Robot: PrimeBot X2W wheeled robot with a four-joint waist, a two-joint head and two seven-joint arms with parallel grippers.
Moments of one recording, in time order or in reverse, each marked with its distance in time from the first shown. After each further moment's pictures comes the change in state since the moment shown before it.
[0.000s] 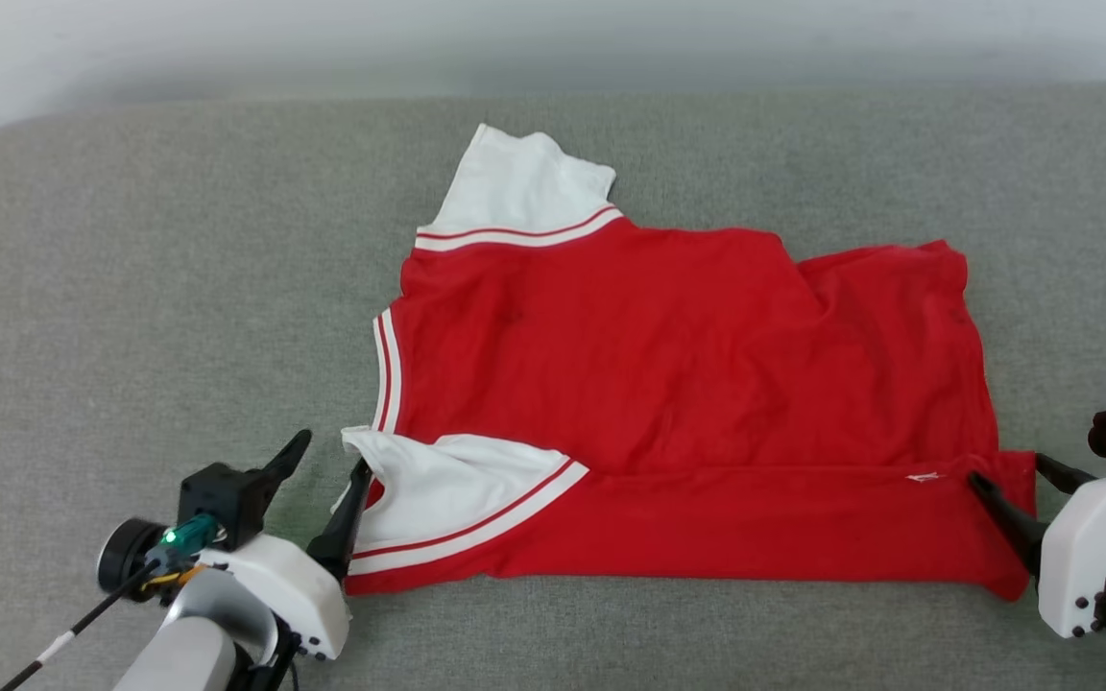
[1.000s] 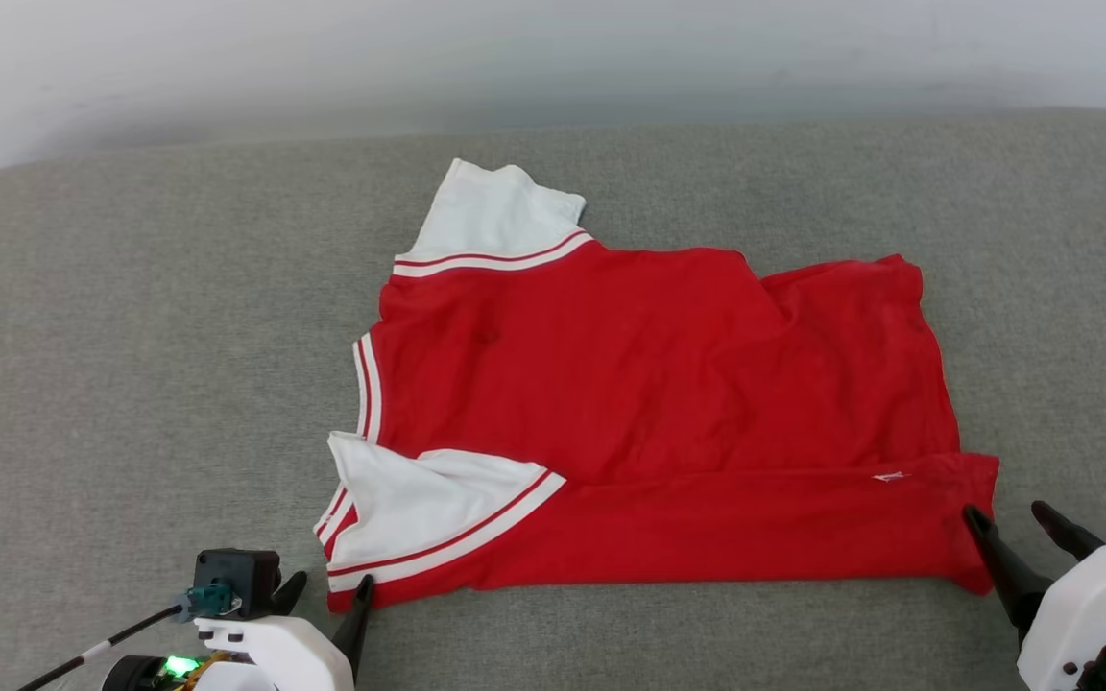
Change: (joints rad) left arm 0.259 0.025 0.019 -0.296 -0.126 0.245 0.372; right arm 0.282 0.321 -0.369 -0.367 -0.163 0.000 0.149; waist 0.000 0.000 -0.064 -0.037
